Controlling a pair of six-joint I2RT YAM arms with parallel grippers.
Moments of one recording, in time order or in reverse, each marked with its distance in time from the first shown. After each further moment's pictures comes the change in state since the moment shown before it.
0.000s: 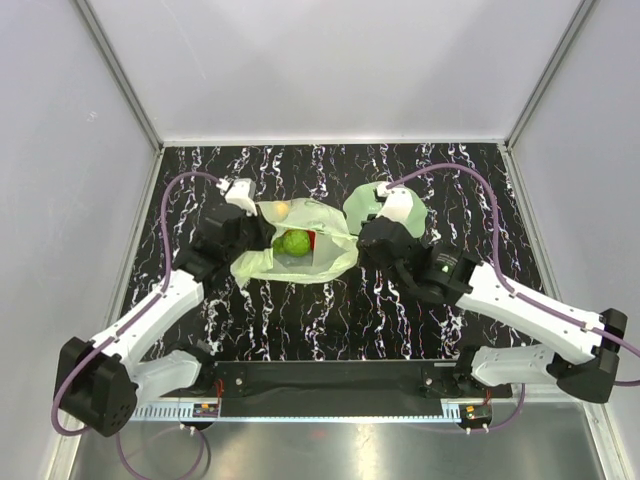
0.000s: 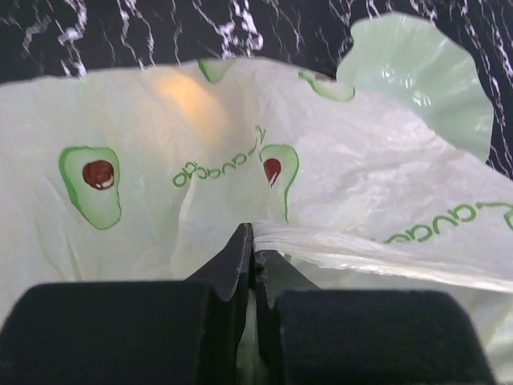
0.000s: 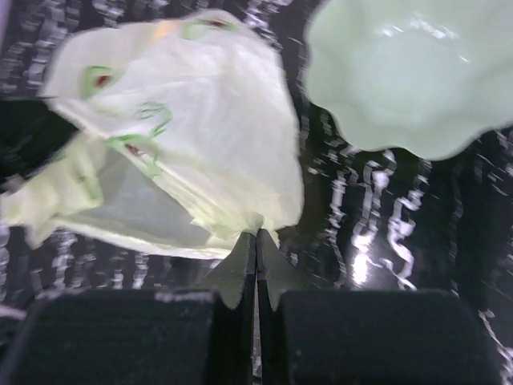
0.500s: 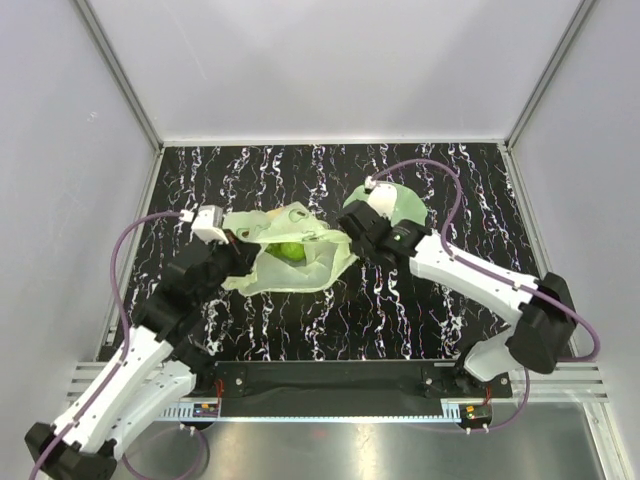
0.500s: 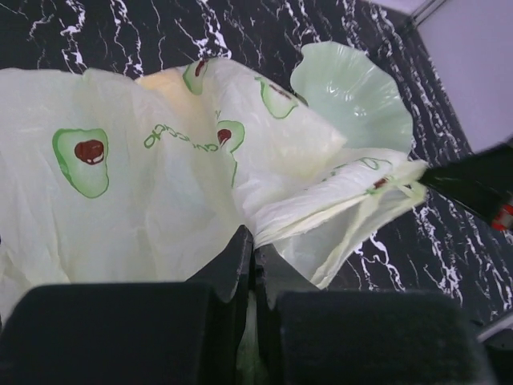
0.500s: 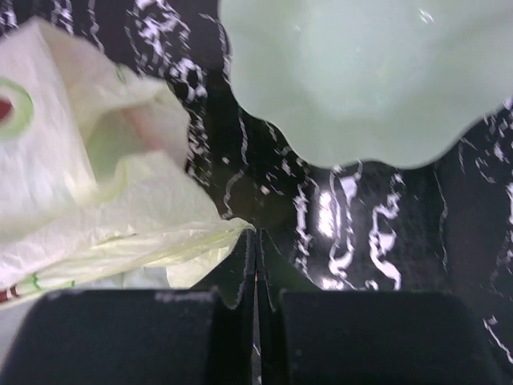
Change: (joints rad) left arm -0.047 -0.450 -0.148 -0.154 -0.040 -0.114; right arm -0.178 0.269 -0.009 -0.014 -0.002 0.088
